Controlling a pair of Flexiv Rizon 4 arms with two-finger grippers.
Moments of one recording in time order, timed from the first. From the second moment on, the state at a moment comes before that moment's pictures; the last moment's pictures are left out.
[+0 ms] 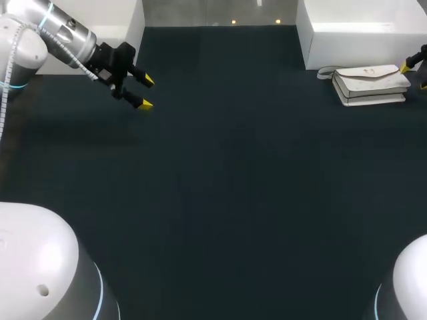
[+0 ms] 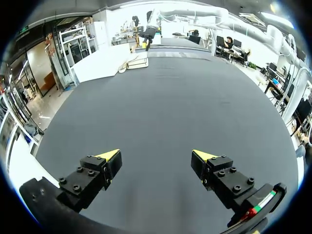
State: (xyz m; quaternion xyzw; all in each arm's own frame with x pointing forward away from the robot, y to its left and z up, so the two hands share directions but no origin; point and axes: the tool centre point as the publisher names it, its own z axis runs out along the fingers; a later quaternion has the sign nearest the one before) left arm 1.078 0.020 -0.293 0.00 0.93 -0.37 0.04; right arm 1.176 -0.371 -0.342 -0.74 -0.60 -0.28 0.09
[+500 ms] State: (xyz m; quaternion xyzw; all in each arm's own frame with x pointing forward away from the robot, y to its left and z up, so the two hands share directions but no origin) left arm 1.078 0.020 -0.293 0.00 0.93 -0.37 0.04; right arm 1.211 -0.373 -0.357 -0.75 -0.57 -0.34 0.05
